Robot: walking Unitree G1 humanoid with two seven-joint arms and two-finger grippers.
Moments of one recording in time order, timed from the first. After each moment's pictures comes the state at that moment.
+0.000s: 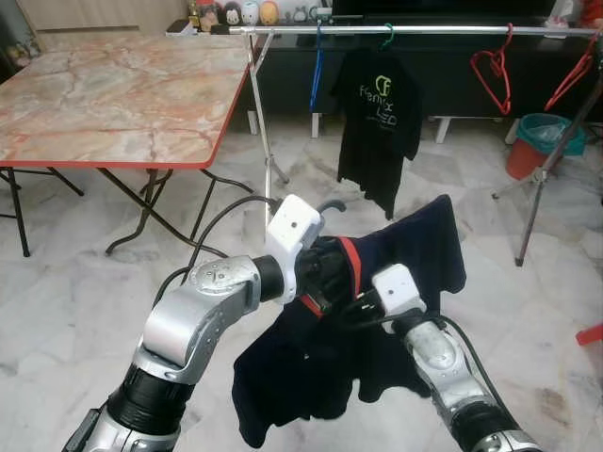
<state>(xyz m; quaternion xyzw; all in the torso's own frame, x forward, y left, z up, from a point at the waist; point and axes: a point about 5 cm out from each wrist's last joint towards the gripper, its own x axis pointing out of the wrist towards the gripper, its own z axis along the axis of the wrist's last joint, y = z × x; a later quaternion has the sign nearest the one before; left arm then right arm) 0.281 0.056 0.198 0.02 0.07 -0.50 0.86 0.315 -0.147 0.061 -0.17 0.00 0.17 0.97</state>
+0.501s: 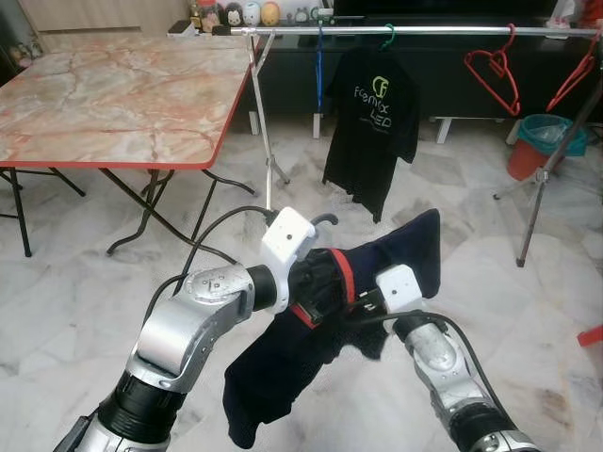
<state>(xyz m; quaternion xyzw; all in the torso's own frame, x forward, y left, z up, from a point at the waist) 0.283 0.067 0.187 0.04 0.08 -0.47 0.88 0.311 -0.146 0.053 -0.15 0.01 0.17 0.97</state>
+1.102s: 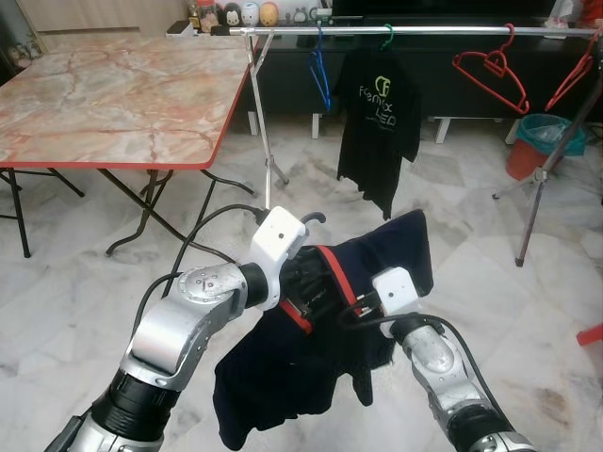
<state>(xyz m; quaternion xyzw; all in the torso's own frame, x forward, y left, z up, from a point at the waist) 0.290 0.079 0.180 0.07 0.09 -0.44 0.89 0.308 -0.142 0.049 -0.15 0.02 0.19 0.97</state>
